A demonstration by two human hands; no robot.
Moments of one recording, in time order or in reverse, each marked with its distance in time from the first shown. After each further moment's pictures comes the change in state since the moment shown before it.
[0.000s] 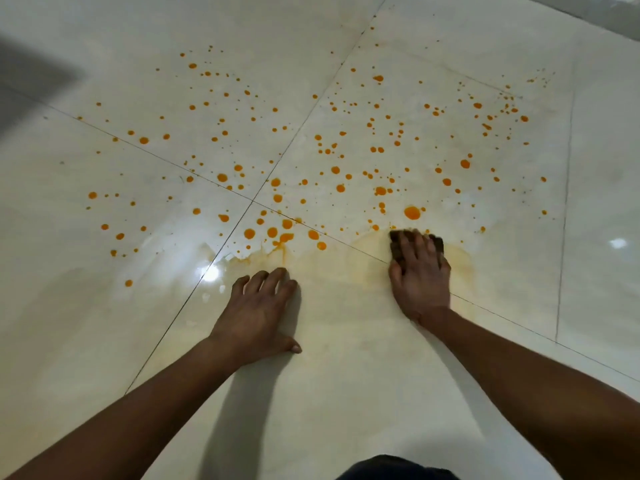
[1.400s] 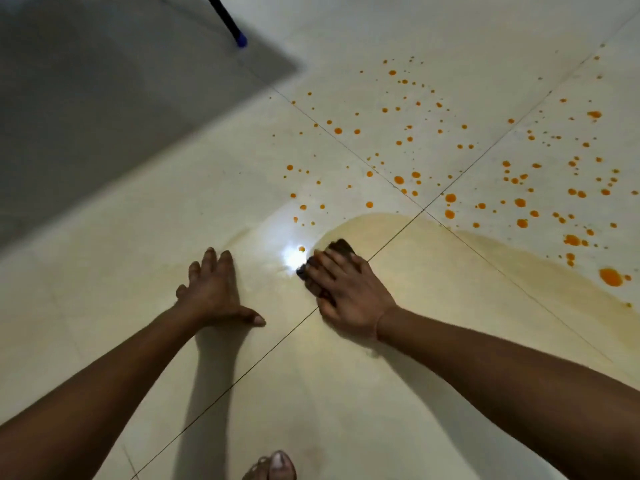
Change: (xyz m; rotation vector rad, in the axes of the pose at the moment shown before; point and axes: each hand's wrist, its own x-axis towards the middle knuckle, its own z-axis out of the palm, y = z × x) left_hand -0.174 -0.205 0.002 -0.344 -0.114 -0.976; right_hand -0.048 -0.314 0.061 0.034 -0.185 -1.092
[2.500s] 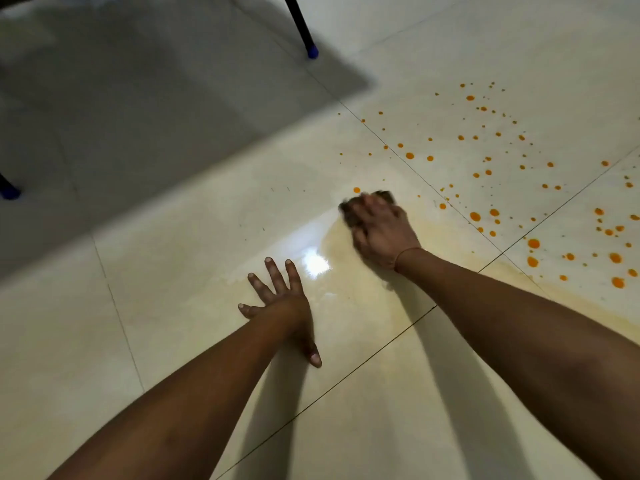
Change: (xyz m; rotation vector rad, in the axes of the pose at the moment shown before) left_hand 0.027 0.032 -0.009 0.091 -0.359 -0.225; right_hand 0.175 0.029 -0.023 0.009 0.043 0.120
